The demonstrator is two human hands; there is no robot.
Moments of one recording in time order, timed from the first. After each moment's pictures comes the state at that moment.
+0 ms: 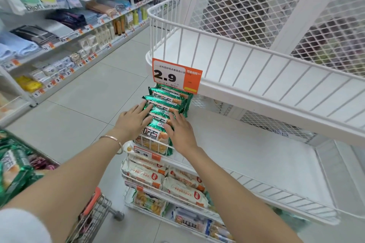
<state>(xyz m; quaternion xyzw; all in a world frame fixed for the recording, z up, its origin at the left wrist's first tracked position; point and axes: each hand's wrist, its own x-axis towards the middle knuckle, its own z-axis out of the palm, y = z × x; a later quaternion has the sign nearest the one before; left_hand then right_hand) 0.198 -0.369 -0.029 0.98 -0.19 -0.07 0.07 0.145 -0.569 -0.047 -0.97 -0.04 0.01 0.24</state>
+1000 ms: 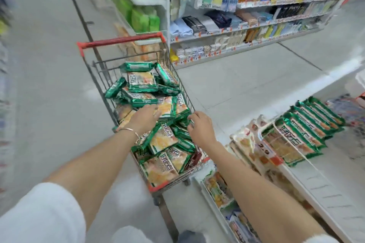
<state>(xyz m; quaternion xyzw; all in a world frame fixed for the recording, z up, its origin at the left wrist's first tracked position) -0.077 -0.019 -0.017 0.95 0.22 -0.04 0.23 0.018 -0.224 -0.043 -0.91 -0.35 0.01 0.23</state>
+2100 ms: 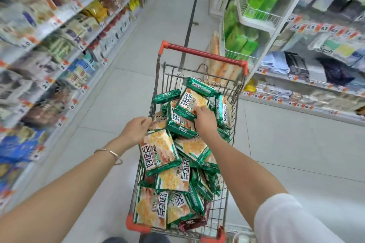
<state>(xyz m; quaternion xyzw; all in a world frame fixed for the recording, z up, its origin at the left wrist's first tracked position) -0.114 0.051 -0.050 0.70 0.56 0.11 0.43 0.144 0.012 -0.067 -0.79 -0.61 0.01 0.08</state>
